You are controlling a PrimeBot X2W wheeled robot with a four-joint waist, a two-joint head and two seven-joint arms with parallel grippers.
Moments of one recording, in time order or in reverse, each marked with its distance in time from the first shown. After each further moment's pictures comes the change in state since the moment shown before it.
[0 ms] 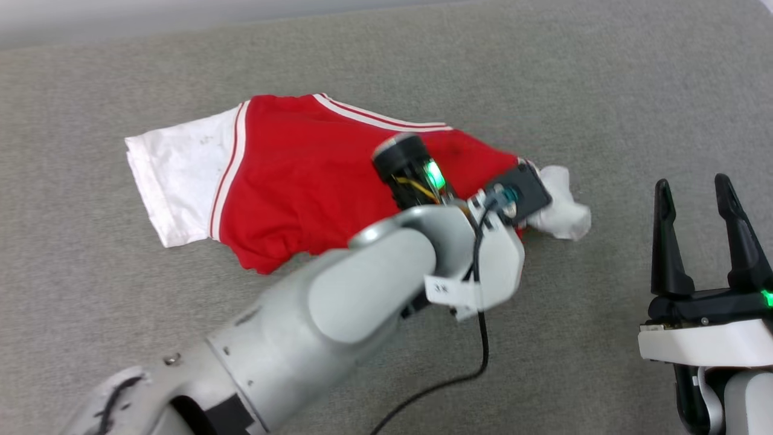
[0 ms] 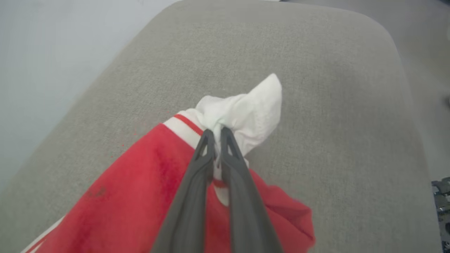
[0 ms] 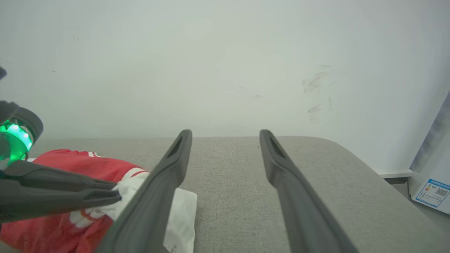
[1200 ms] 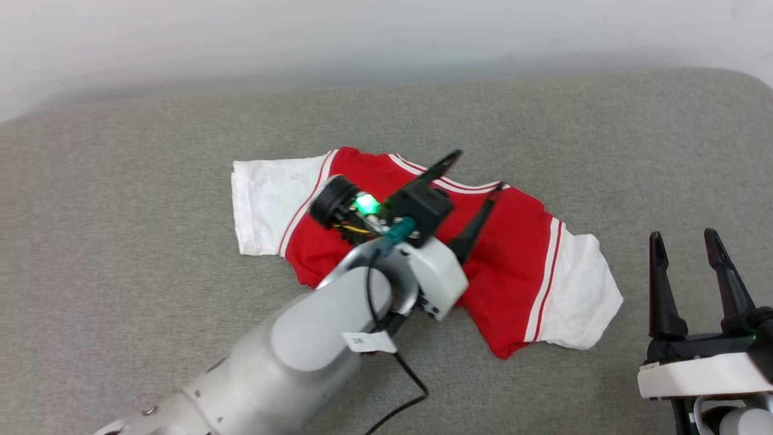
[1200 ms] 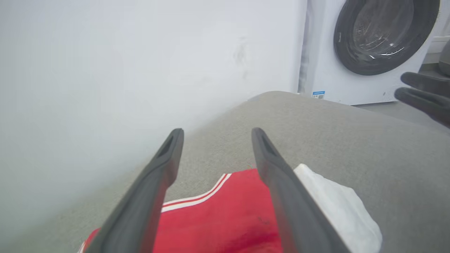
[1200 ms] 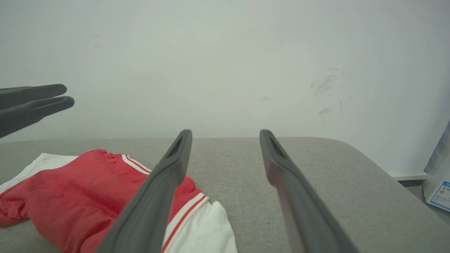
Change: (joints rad) left arm 0.166 0.025 0.058 0.025 -0.070 0.260 -0.426; right arm 0.084 0.000 -0.029 0.071 -0.015 0.000 0.000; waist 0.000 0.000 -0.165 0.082
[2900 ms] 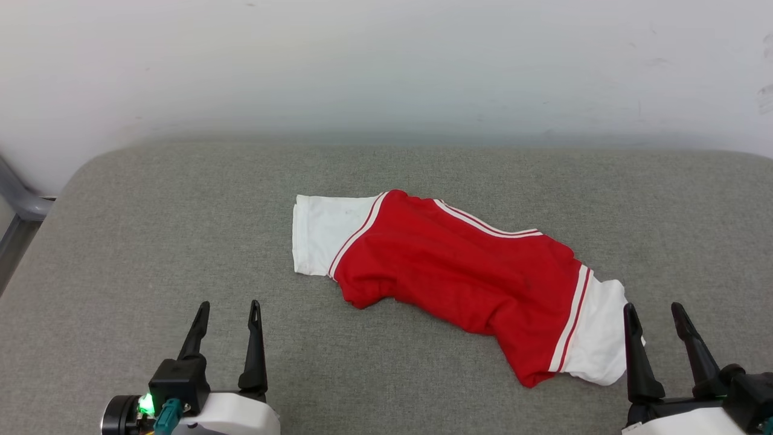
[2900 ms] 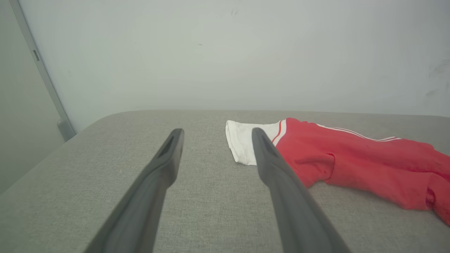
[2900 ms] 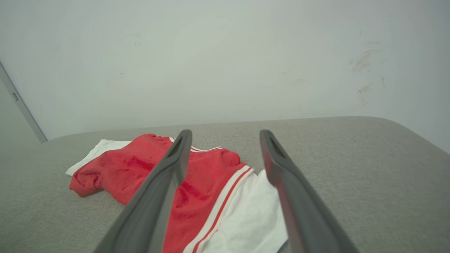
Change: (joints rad) left arm 0.883 -0.006 0.929 -0.423 0.432 -0.035 -0.006; right arm 0.146 0.000 0.044 0.068 0.093 0.000 0.000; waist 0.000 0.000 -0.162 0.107
